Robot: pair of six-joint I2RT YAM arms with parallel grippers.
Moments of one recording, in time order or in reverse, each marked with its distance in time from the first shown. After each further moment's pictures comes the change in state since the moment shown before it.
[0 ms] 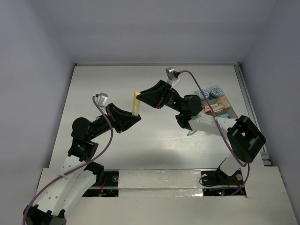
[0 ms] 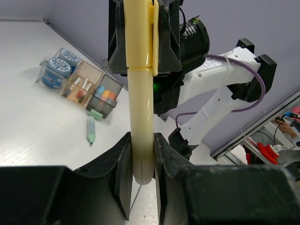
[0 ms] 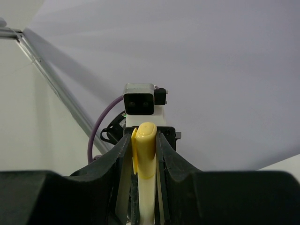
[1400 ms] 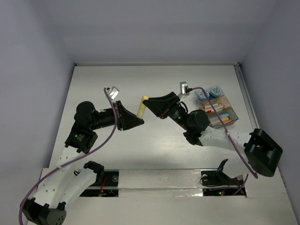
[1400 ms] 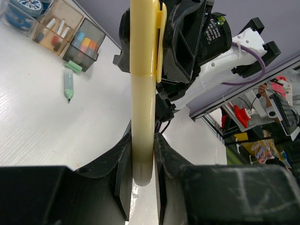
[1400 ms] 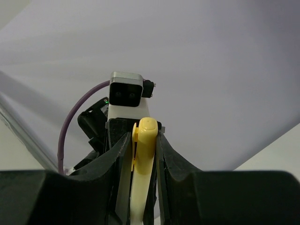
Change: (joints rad) left arm -0.008 0.138 0.236 -0.391 0.175 0.068; right arm 0.135 -0.221 -0.285 -0.090 0.395 -0.254
